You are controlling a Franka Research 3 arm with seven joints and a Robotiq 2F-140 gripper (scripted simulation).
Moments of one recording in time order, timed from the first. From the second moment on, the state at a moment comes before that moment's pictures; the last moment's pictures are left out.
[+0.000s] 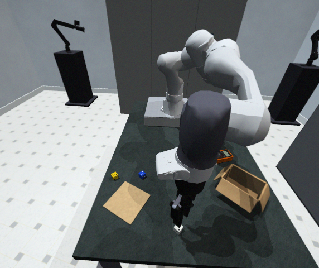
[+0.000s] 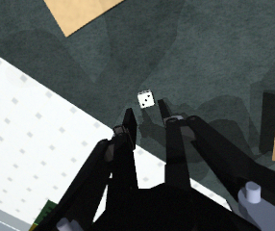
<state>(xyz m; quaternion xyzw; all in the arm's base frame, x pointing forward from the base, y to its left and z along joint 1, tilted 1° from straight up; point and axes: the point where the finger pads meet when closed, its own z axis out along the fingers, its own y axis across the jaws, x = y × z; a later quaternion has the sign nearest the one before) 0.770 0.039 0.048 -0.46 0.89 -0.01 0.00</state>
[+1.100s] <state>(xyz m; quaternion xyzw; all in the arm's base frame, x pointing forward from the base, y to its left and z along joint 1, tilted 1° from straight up) 0.767 0.039 0.008 -0.46 0.89 0.00 0.00</state>
